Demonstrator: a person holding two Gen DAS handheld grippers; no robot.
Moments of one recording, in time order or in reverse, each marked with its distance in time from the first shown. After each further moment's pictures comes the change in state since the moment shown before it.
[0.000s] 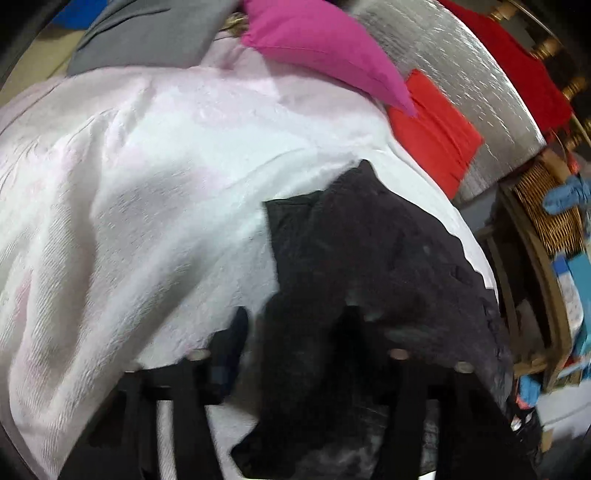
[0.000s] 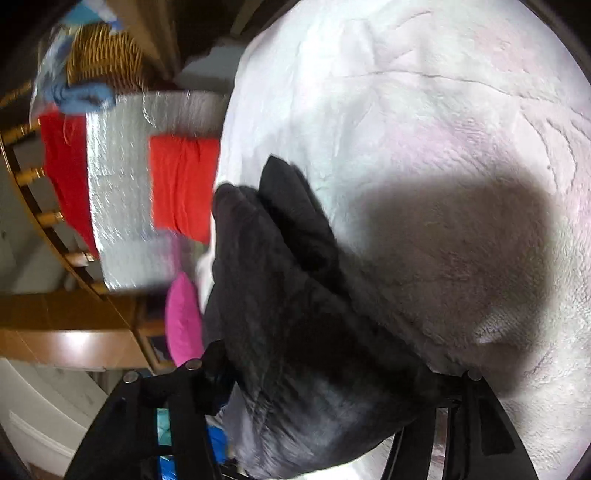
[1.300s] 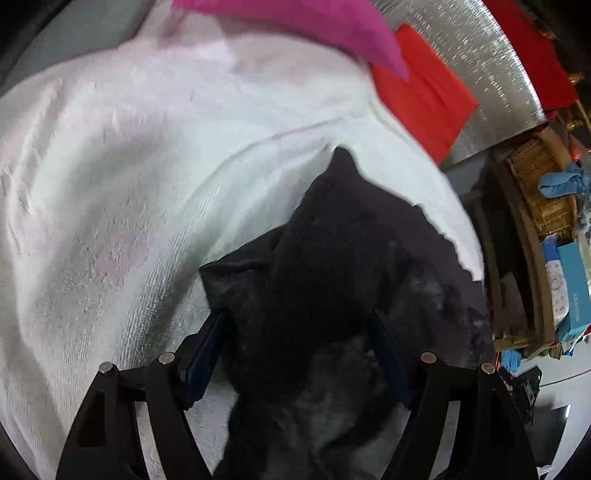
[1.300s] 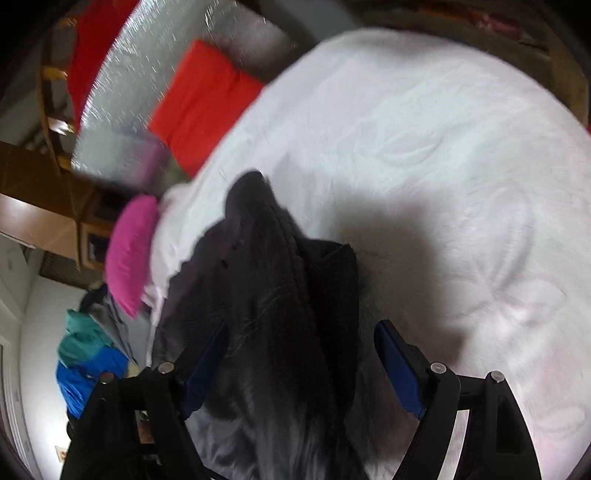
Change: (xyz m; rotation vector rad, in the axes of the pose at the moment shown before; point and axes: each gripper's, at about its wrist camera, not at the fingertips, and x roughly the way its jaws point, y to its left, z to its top) left arm 0.067 -0.011 0.081 0.026 0.269 -0.072; right arm 0.018 0.086 0.069 -0.513 0.215 -0.283
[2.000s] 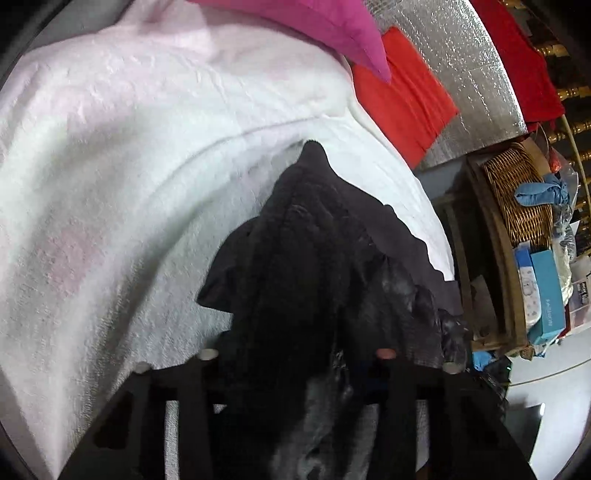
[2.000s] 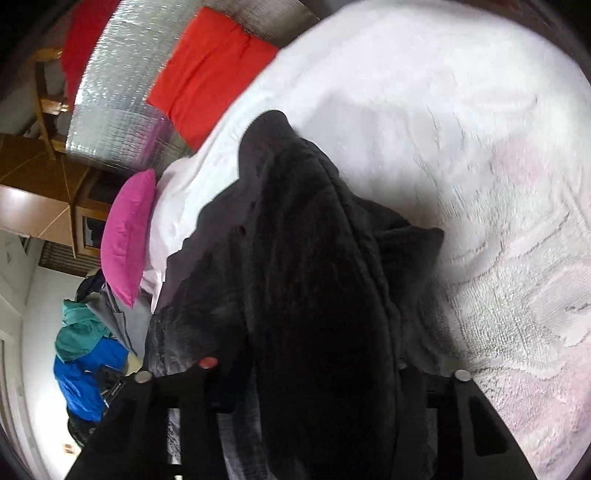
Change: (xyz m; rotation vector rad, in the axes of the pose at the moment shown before) left arm 0.001 -0.006 0.001 -0.017 -0.027 -0.141; right arm 0.046 0.043 -0.016 -0.018 0.032 0.018
